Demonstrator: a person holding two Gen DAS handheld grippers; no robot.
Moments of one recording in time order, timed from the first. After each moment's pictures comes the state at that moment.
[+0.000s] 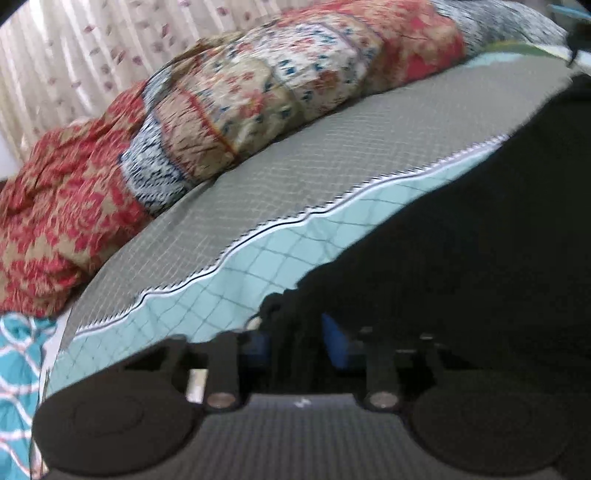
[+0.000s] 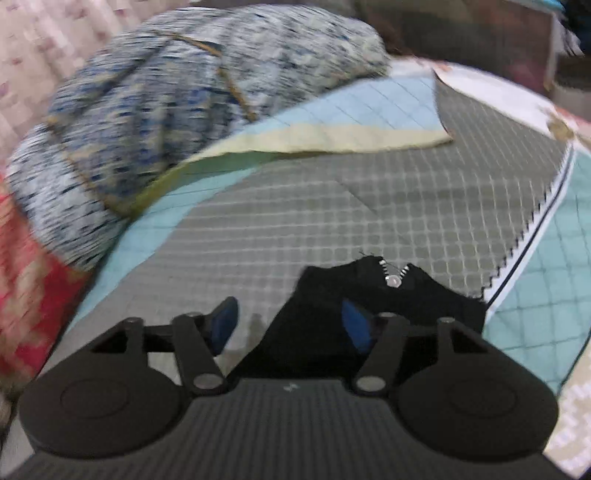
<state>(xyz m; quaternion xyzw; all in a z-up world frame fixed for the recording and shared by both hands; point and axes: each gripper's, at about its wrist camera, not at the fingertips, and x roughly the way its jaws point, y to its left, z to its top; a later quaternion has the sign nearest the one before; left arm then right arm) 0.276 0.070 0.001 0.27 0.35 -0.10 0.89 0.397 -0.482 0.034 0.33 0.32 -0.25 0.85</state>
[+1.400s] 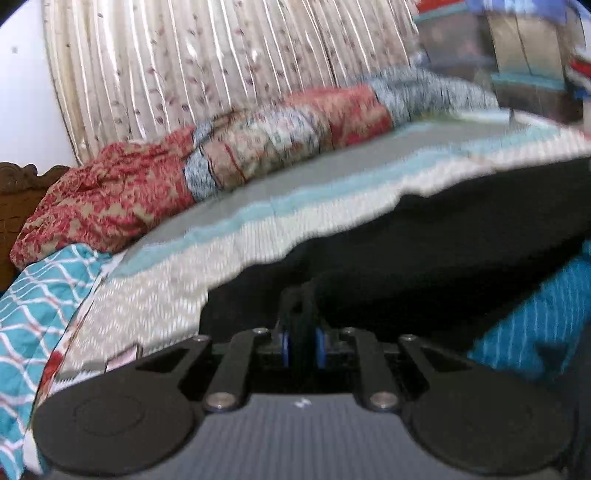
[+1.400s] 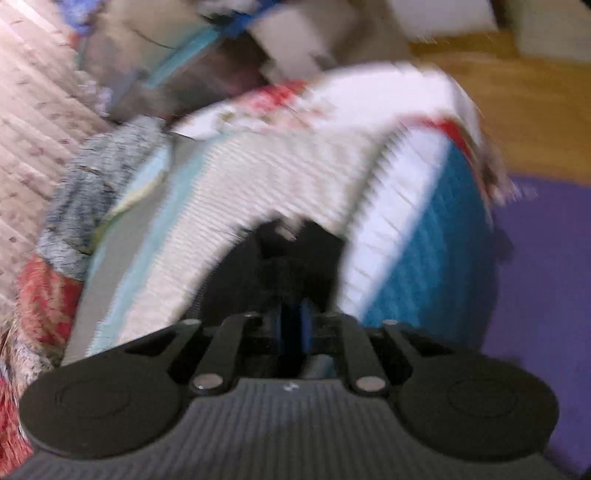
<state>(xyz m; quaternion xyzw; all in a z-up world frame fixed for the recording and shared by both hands) -0.088 0.090 0.061 0.20 0.28 -0.10 0.93 -0.075 -0.580 -0.014 0.48 0.25 -0.27 0.80</state>
